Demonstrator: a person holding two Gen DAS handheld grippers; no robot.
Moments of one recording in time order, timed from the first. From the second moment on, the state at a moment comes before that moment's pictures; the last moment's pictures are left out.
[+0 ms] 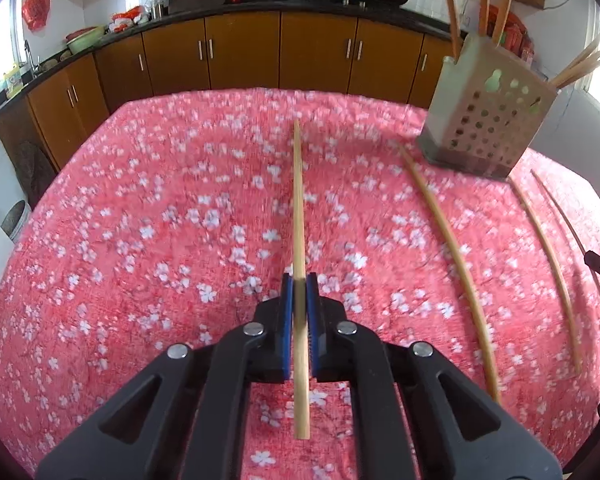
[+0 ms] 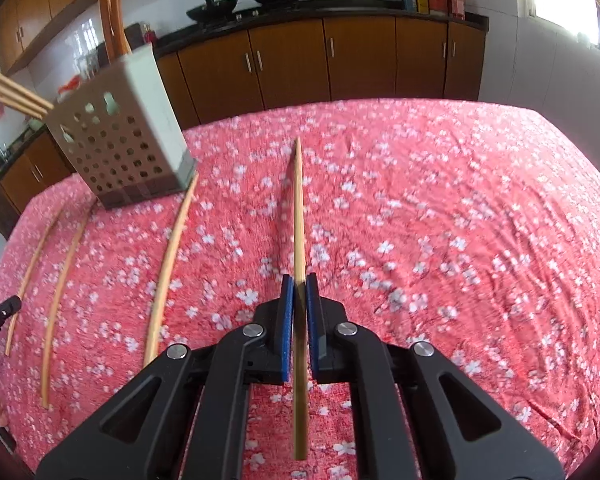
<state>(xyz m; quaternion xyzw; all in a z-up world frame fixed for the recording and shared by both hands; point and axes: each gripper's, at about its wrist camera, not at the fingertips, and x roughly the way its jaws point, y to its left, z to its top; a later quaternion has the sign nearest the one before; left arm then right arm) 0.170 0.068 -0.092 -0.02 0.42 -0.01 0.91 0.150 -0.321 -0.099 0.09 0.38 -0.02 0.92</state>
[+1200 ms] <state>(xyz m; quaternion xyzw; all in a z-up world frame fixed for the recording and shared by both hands) 0.144 -0.018 0.163 -0.07 0.12 -0.16 0.98 0.121 -0.278 0.134 0.13 0.04 0.09 0.99</state>
